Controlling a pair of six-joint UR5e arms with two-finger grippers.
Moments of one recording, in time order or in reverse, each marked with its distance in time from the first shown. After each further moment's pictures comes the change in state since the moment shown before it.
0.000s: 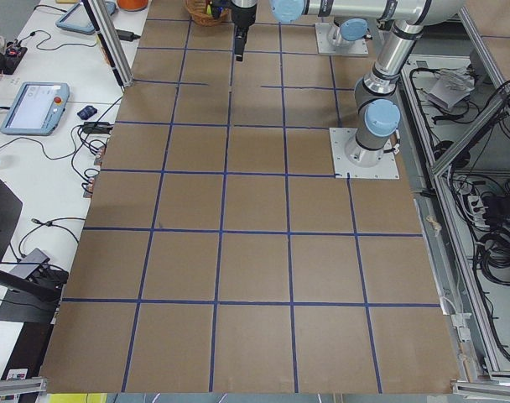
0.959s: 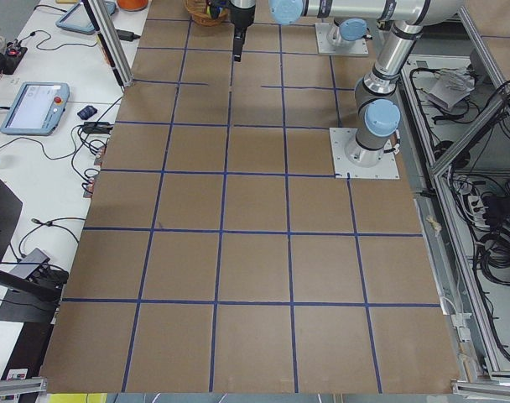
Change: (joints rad) left arm -0.001 -0.006 -0.006 0.034 -0.004 -0.005; right arm -0.043 -0.032 0.022 0.054 0.050 -0.006
